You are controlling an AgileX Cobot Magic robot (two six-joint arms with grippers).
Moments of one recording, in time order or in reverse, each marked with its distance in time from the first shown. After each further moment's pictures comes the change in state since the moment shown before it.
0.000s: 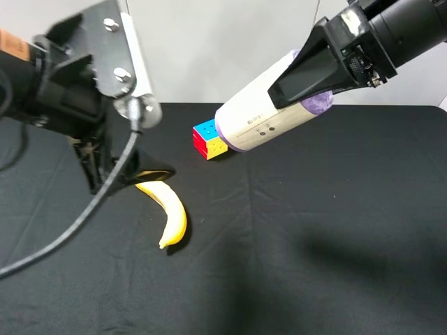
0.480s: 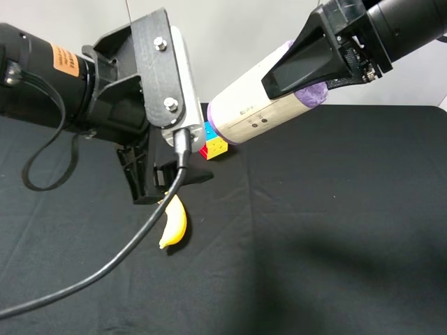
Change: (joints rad) left arm -0.113 0.070 -0.001 0.000 -0.180 0.055; right arm 0.000 0.000 0.000 0.046 -0.017 0.012
